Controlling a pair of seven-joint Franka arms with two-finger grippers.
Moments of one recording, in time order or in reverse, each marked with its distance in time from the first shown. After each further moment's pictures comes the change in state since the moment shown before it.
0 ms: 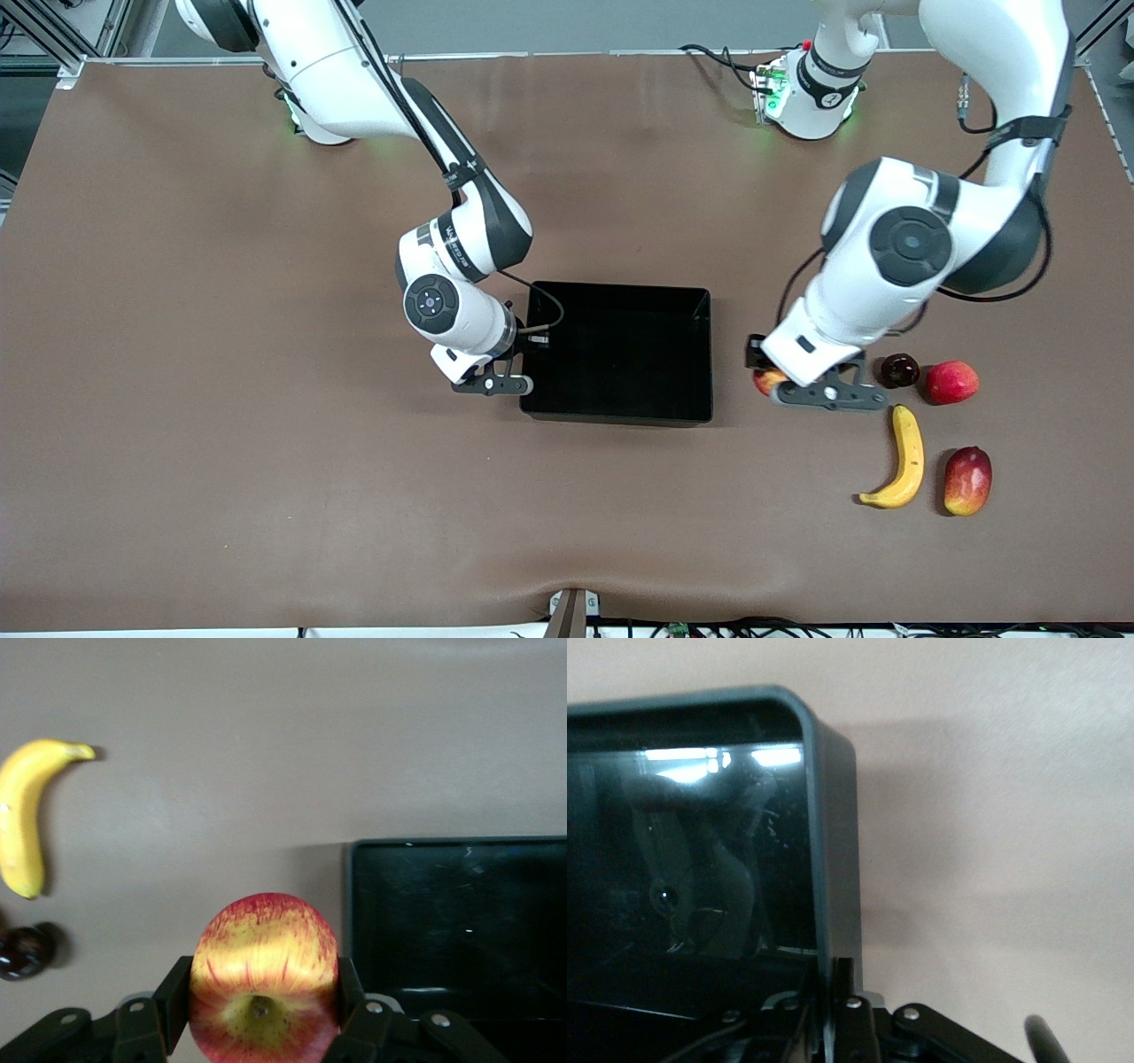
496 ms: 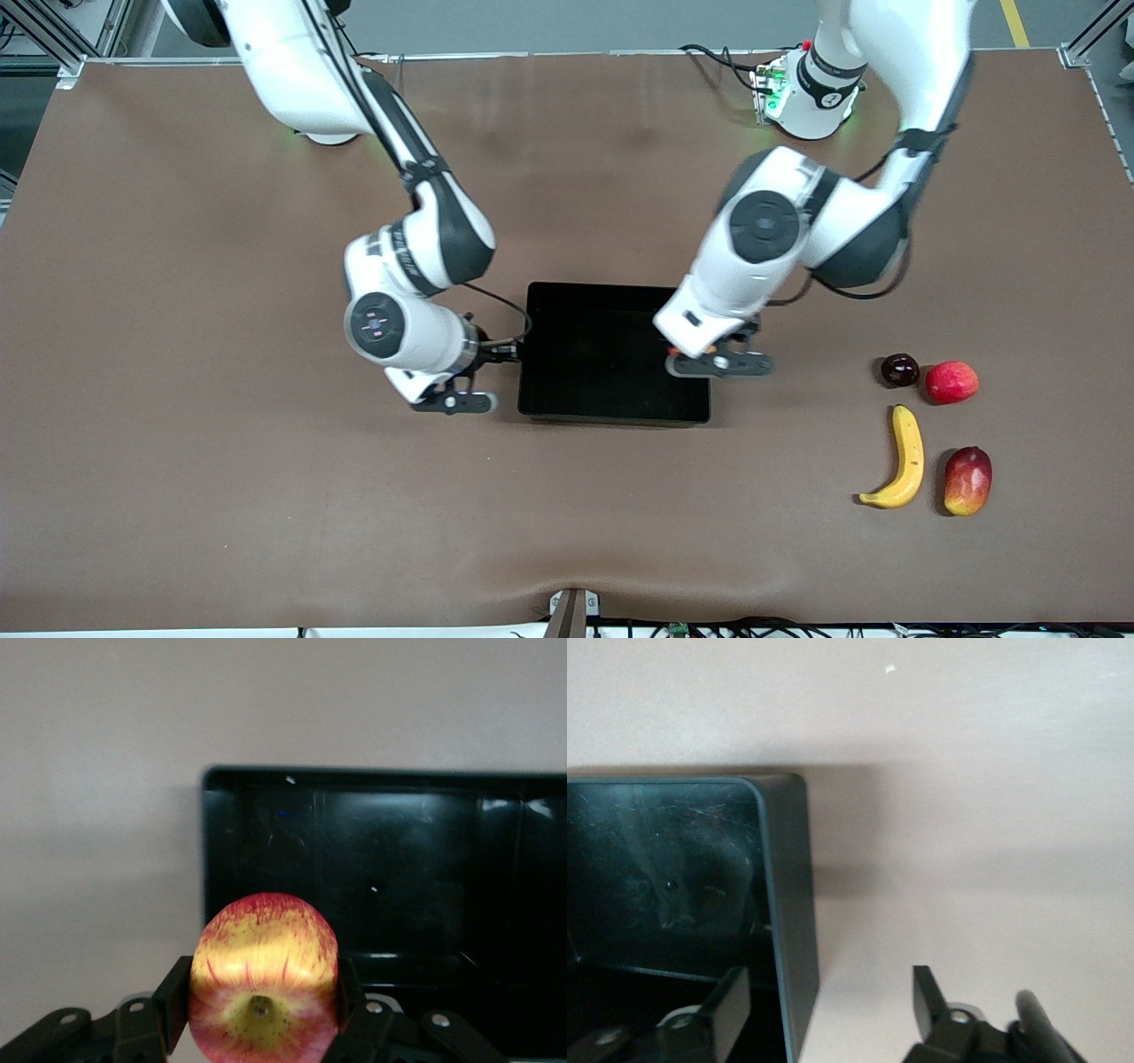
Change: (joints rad) left arm -0.172 0.074 -0.014 0.006 0.000 0.005 -0.193; right arm -0.064 -0.037 -0.092 0.178 0.000 -0.341 -0.045
